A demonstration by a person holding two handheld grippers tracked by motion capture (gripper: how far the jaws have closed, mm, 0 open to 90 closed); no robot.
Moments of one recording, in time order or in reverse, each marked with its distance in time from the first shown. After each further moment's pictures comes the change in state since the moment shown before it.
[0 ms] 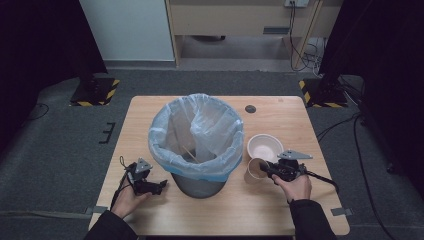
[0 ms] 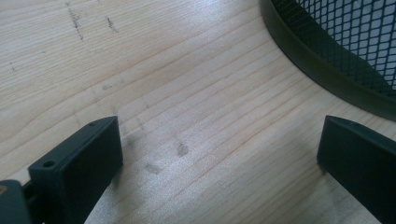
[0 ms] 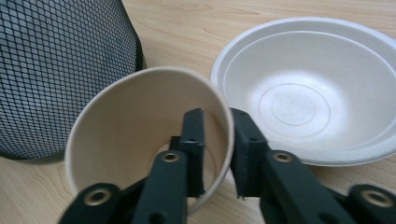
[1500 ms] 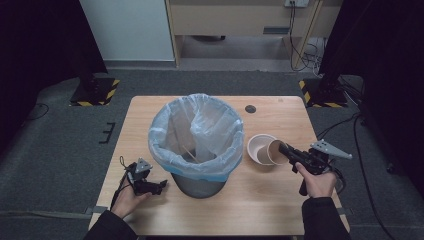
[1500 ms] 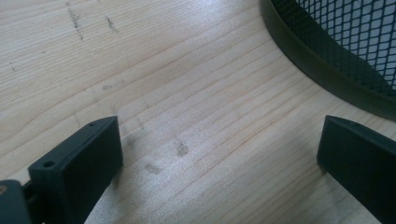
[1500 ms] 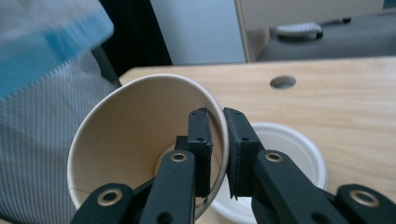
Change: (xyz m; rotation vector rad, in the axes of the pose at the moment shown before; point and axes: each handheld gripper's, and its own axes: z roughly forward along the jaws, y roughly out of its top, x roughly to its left) left arm 0.000 0.000 0.000 0.000 0.000 0.000; right arm -0.017 0.034 -0.070 -0.326 0.015 0.106
